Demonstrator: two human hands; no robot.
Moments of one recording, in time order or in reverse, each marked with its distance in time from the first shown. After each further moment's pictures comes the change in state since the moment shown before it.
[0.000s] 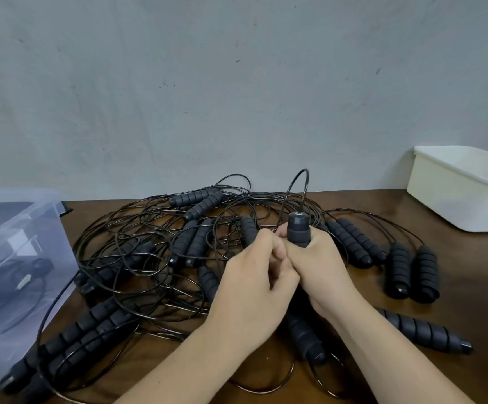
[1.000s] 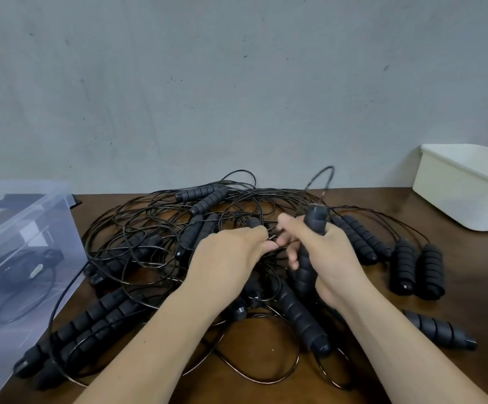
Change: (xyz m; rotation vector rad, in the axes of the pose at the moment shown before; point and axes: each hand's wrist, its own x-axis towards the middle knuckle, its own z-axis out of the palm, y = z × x) left_hand 0.037 -0.034 -0.030 0.566 -0.221 0.041; right_hand 0.008 0.003 -0.005 0.186 0.019 0.101
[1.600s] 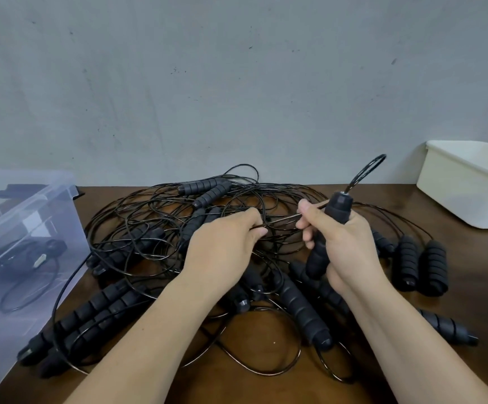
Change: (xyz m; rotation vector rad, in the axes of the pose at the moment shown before) left_hand -0.001 -0.010 -0.002 -0.028 0.111 -0.093; right_hand 0.003 -0.006 -0.008 0.028 0.137 -0.153
